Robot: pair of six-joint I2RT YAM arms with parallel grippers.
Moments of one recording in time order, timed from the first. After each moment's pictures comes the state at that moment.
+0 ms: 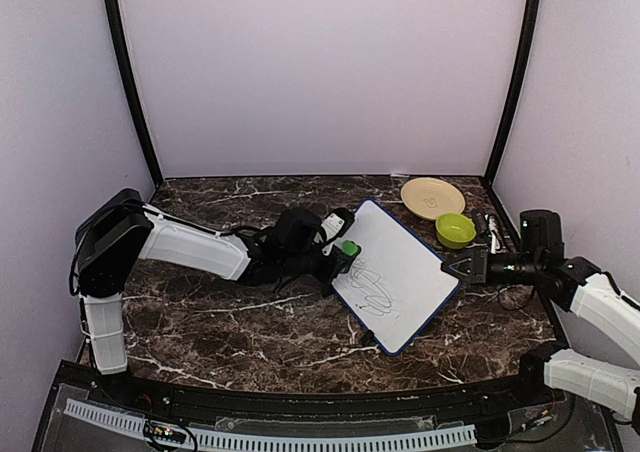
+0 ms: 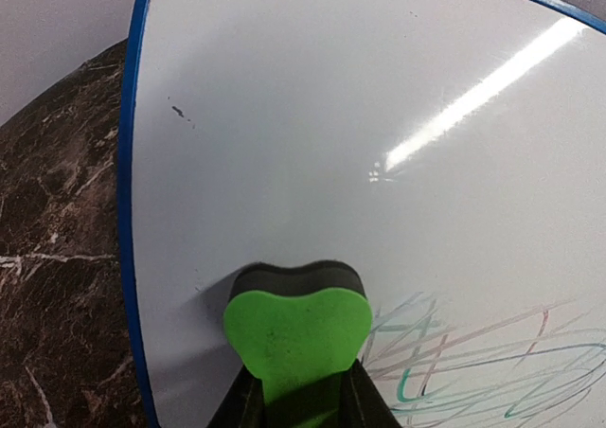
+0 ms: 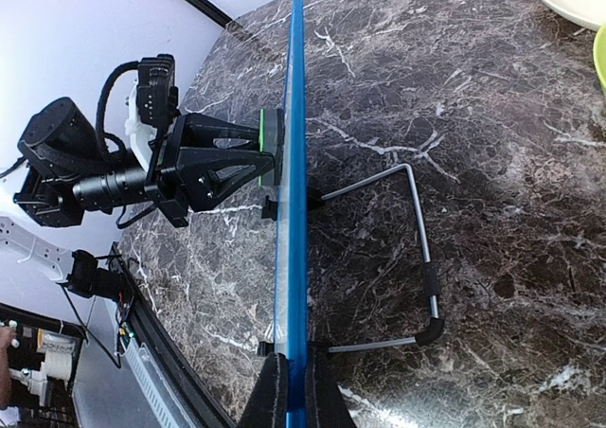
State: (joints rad) left arm -0.94 1.98 1.21 0.19 -0.01 -0.07; right arm 0.29 0.76 0.49 -0.32 -0.66 0.42
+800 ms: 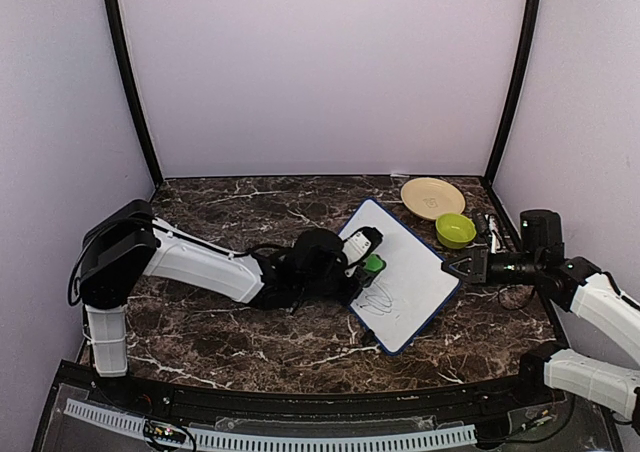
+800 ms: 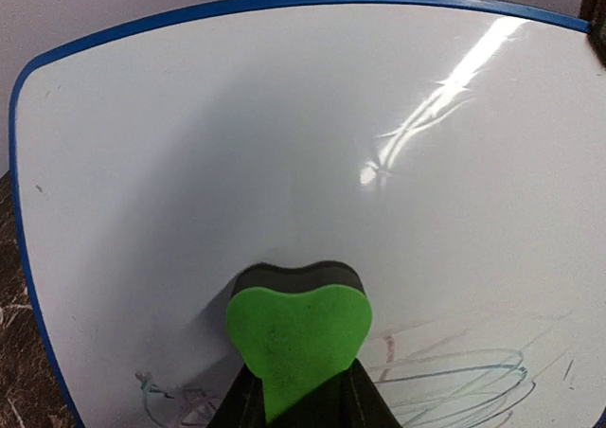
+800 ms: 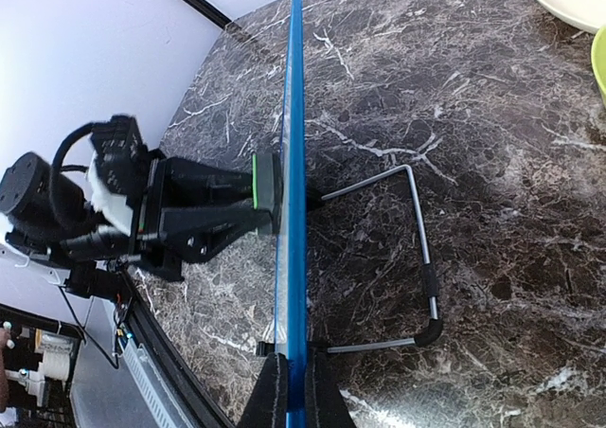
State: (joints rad) left arm -1.07 1.99 1.19 0.32 -0.12 0.00; right arm 0.29 0.76 0.49 -0.32 -0.65 0.42
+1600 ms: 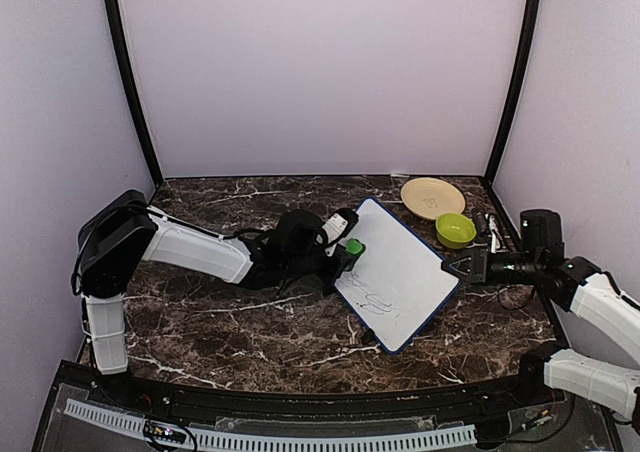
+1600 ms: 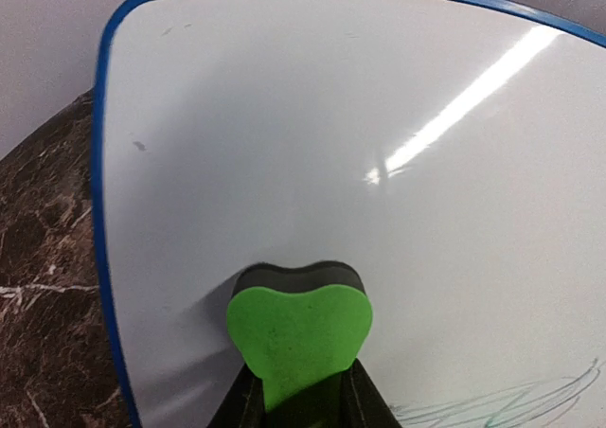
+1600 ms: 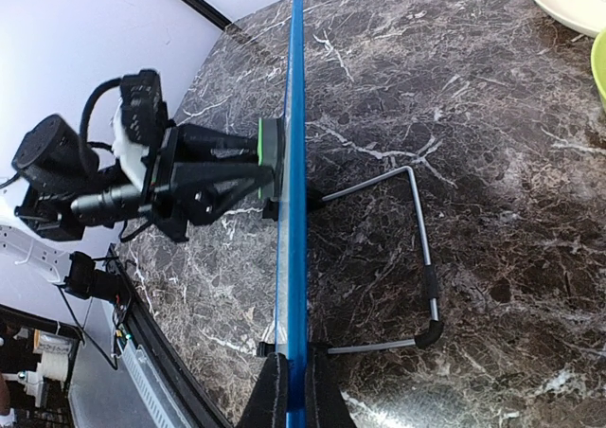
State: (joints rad) left arm -0.97 1.99 1.18 0.32 -0.06 -0.02; right arm 0.29 0.77 0.49 -0.32 -0.65 0.41
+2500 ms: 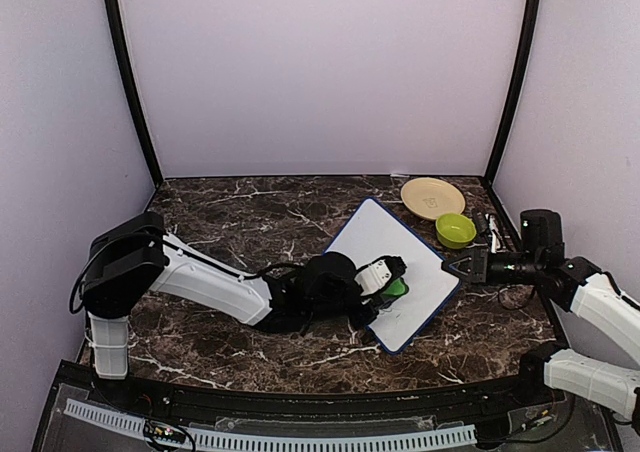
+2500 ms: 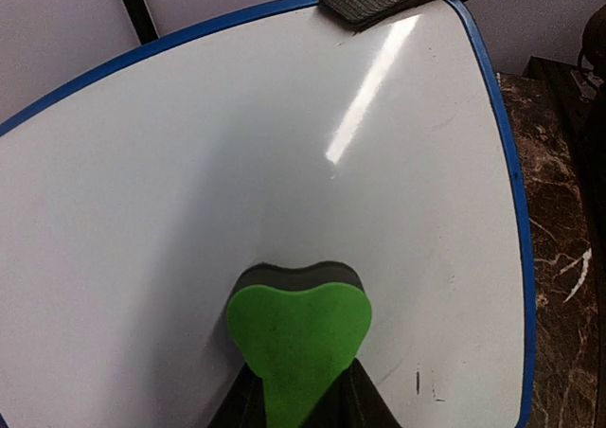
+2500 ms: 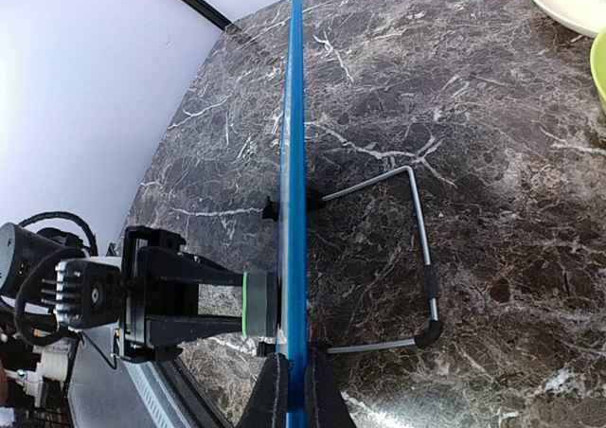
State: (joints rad) left arm -1.20 2.02 1.17 0.44 -0.10 0.14; right arm 0.29 0.76 0.49 -0.32 -0.65 0.41
